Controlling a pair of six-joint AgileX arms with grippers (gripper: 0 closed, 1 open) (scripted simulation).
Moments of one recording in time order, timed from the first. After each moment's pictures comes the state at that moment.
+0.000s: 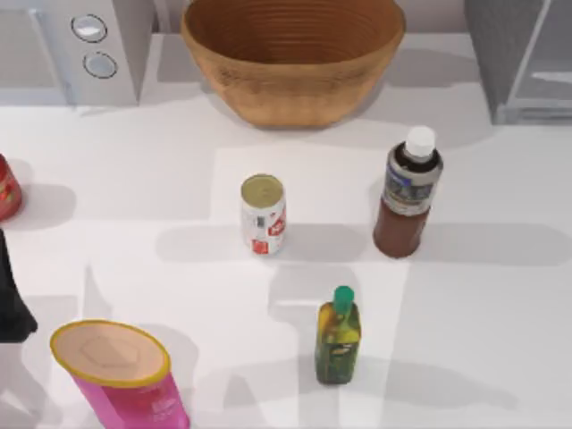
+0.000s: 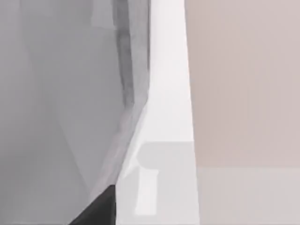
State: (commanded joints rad) left arm 0.00 0.00 0.00 0.00 0.00 0.00; right arm -0.87 1.82 1.27 -0.26 -0.69 -0.57
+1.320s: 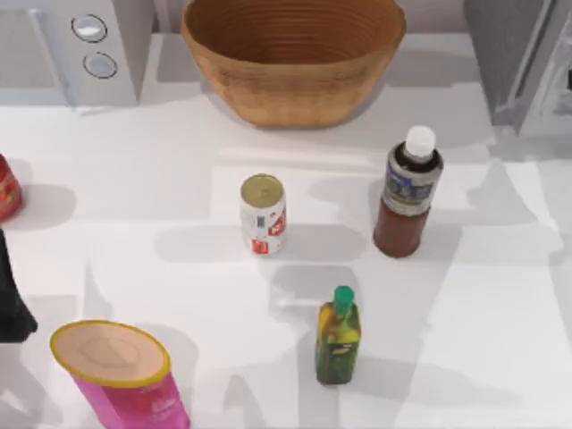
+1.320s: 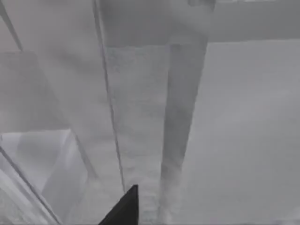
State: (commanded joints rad) left arm 0.00 0.00 0.00 0.00 0.00 0.00; right arm -0.04 1.66 1.04 0.04 -0.02 -0.01
